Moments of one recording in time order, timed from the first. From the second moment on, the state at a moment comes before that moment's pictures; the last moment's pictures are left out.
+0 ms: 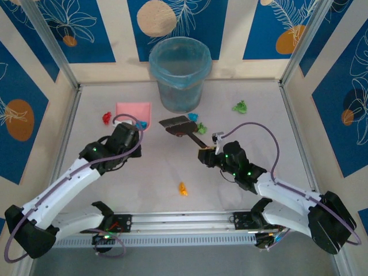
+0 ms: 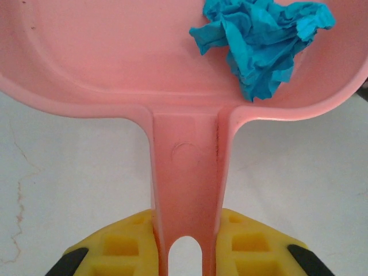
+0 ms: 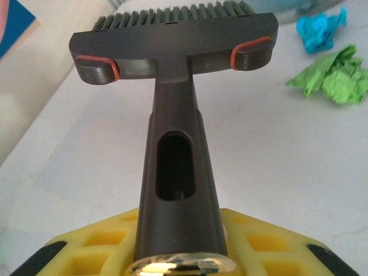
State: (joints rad) left arm -0.64 1.04 1.03 -0.89 -0.33 -0.59; right arm 0.69 0.99 0.40 0.17 -0.06 0.52
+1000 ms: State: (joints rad) left arm -0.57 2.19 2.55 -0.92 0.21 -0.69; right arm 0.79 1.18 0.49 0.14 -0.06 0.43
